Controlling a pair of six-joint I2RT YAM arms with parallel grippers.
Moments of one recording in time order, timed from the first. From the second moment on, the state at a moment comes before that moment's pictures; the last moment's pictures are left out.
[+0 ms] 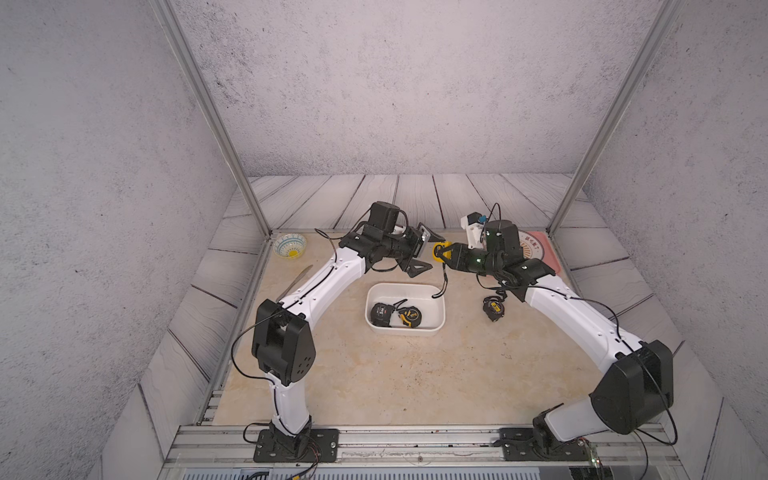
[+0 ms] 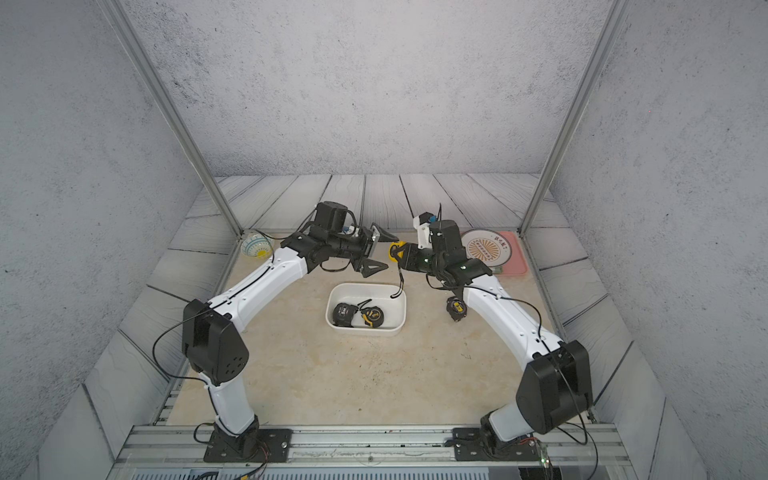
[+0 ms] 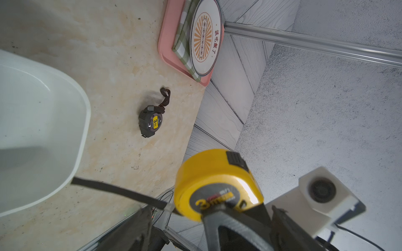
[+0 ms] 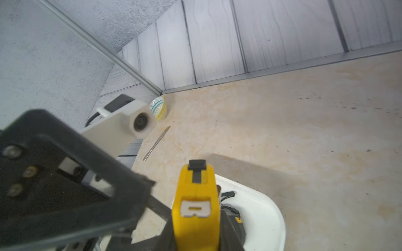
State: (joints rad) left arm -0.54 1.84 1.72 -0.46 0.71 -1.38; right arm 0.41 1.46 1.30 -0.34 -0.34 0.53
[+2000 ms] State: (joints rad) left arm -0.64 2.13 1.97 -1.30 0.10 -0.27; right arm 0.15 1.62 0.78 -0.39 -0.60 0.75
